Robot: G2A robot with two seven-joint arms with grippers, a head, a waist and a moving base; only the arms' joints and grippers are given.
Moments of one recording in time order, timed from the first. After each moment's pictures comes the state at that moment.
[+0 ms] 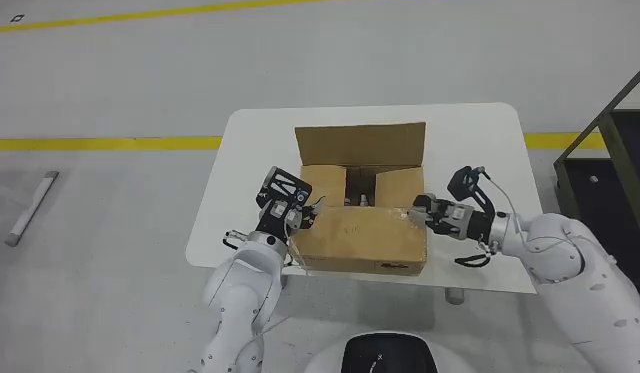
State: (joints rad) left arm 1.31 -1.47 -1.37 -1.99 1.86 -0.37 -0.51; right arm -1.22 -1.16 1.42 -1.54 -0.55 -0.71 0.69
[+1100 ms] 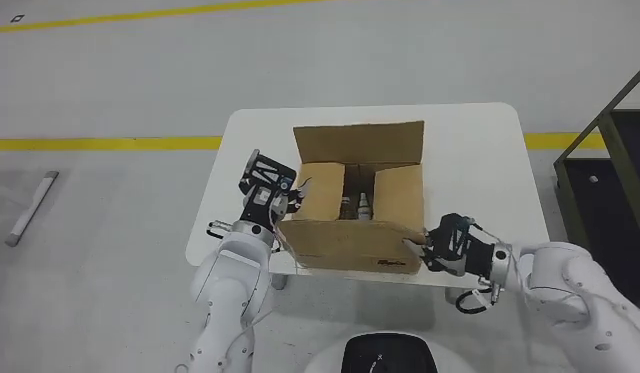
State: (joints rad) left arm 1.26 -1.45 -1.40 -2.00 1.88 -0.35 -0.48; right arm -1.44 -1.12 1.42 -1.89 -1.09 -0.82 0.38
